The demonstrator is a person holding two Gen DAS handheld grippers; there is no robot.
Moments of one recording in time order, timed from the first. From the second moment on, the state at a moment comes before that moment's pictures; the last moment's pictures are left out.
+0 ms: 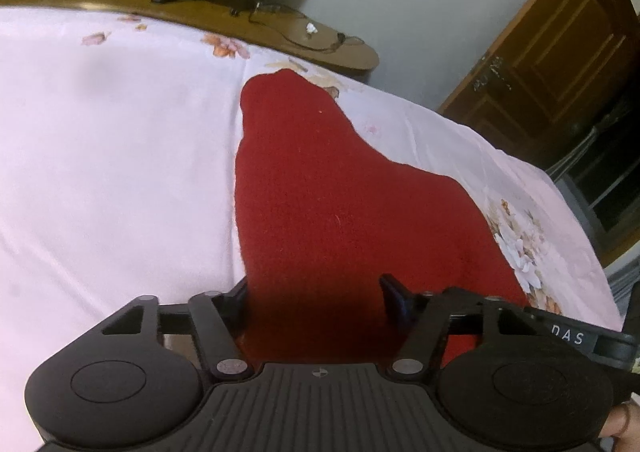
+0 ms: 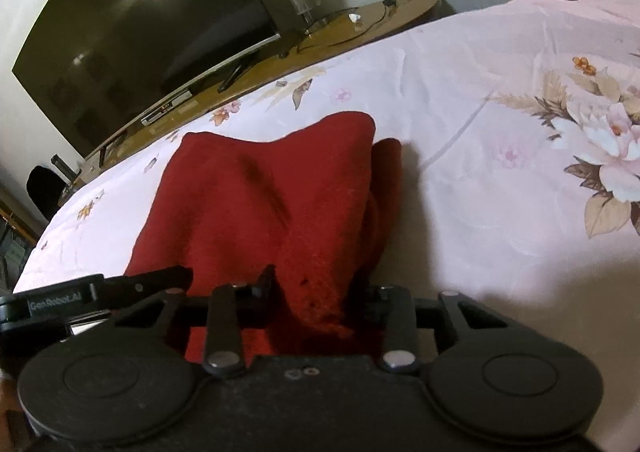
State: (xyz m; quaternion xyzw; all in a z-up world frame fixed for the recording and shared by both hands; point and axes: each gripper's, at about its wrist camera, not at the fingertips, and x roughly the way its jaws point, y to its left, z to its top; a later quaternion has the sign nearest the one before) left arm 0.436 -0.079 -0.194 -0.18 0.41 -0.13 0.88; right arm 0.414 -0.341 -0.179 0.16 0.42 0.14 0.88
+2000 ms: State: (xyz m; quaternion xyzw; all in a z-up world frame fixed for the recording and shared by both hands) left arm 0.198 0.126 -0.183 -0.16 0.38 -0.07 0.91; right arm 0.236 -0.152 -0.162 0.18 0.41 0.22 0.87
